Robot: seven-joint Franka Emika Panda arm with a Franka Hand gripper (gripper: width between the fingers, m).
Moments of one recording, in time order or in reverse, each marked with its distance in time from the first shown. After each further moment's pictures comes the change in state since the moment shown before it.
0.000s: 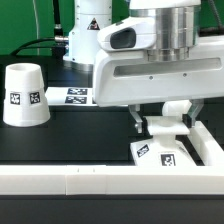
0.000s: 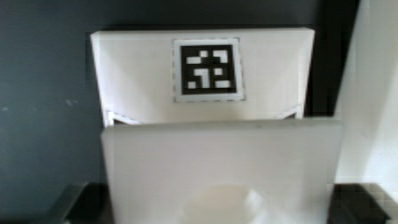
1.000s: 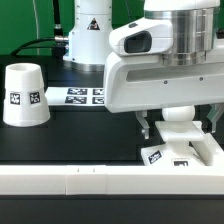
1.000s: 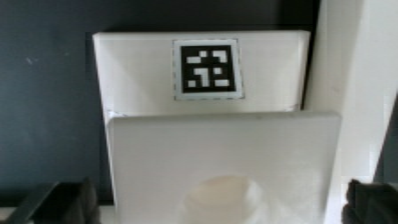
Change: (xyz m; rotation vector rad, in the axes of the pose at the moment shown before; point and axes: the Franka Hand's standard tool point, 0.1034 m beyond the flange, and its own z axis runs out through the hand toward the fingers) arm 0.016 -0.009 0.000 0.005 -0.029 0.000
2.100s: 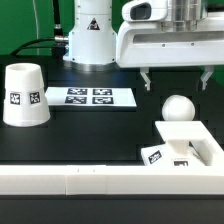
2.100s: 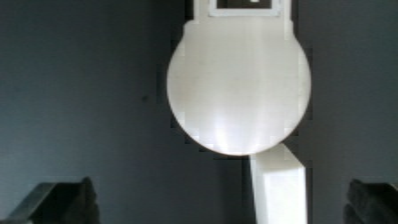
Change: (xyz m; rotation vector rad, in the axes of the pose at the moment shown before) arm -0.126 -0.034 -0.023 -0.011 -0.040 0.172
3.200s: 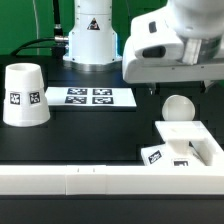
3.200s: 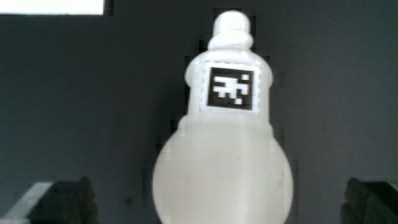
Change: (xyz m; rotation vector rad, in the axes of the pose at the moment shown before) arm -0.012 -0.008 0.012 -0.028 -0.594 -0.082
